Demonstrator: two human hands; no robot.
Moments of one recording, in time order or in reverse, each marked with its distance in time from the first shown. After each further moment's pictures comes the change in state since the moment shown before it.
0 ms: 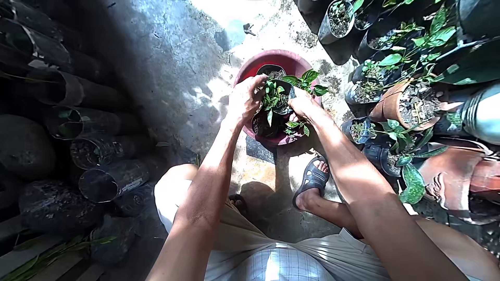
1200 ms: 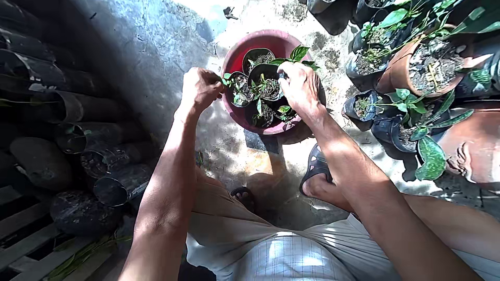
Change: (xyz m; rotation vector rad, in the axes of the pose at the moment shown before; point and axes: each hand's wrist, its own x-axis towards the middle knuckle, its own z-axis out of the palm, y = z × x) left_hand -0.003 -0.007 -0.081 0.011 -0.239 -0.380; right_hand -0.038 0.005 -0.001 -0.408 0.507 -0.518
